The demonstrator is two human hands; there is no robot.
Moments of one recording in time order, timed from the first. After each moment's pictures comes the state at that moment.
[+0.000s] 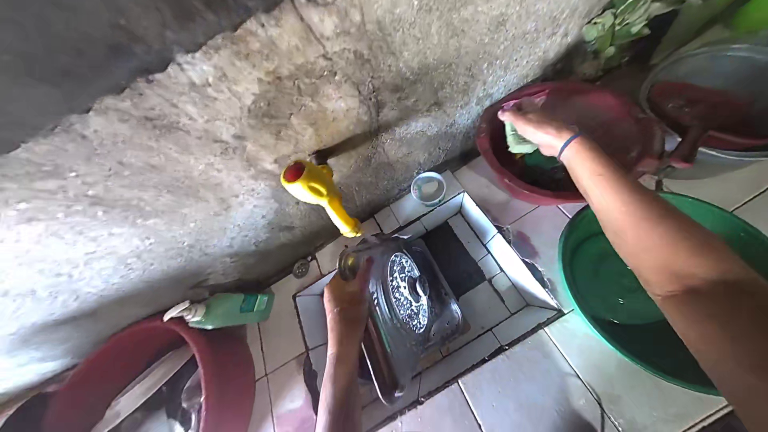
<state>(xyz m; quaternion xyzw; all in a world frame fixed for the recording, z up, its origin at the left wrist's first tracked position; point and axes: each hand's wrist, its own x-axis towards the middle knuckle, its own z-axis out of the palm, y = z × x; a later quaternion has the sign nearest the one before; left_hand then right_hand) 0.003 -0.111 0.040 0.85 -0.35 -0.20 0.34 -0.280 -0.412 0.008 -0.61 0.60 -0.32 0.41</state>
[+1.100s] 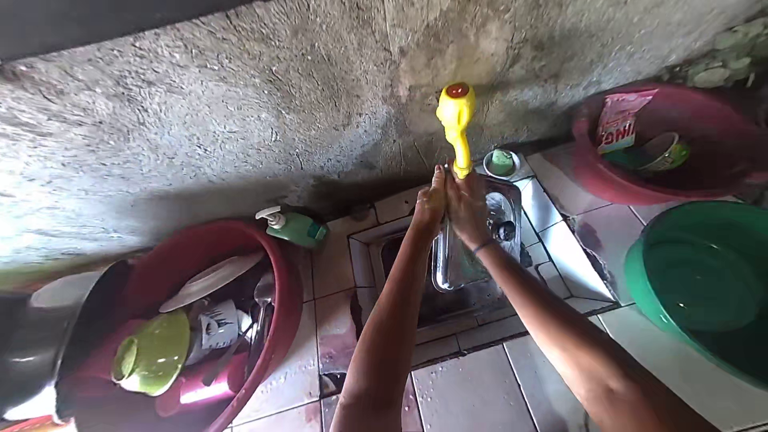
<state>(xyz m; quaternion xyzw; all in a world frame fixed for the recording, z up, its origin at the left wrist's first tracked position) 0.064 -0.146 0.006 0.68 -0.33 -0.47 0.47 -0.021 -0.181 -0.049 -0.75 0.44 -0.44 0.24</state>
